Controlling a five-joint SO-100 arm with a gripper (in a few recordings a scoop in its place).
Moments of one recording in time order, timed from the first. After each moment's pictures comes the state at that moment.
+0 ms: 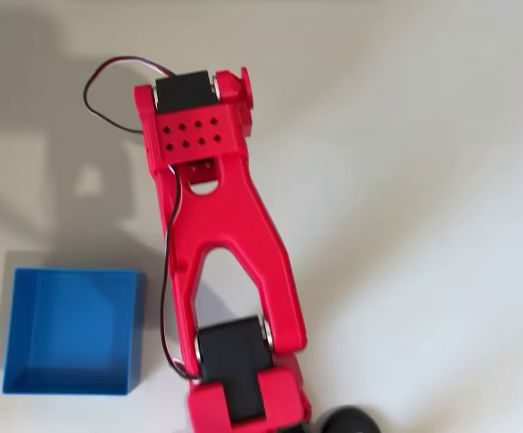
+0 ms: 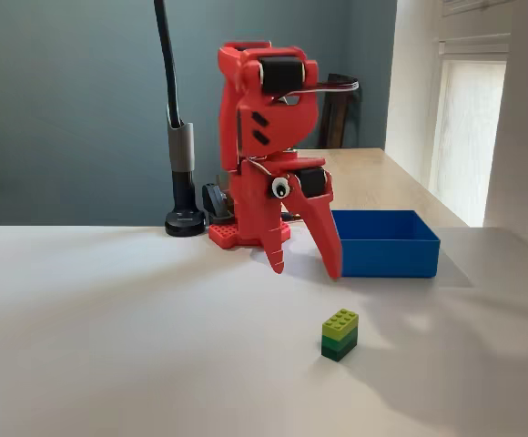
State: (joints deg) arm -10.8 85.9 88.0 71.7 -35.0
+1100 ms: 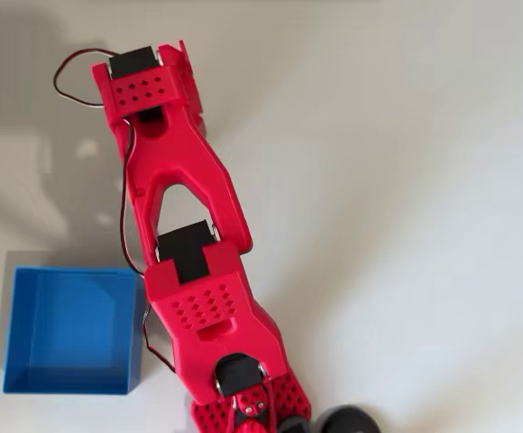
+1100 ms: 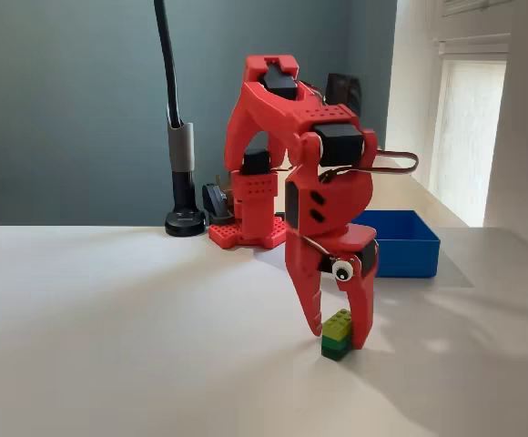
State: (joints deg) arm -16.8 58.4 67.1 72.5 -36.9
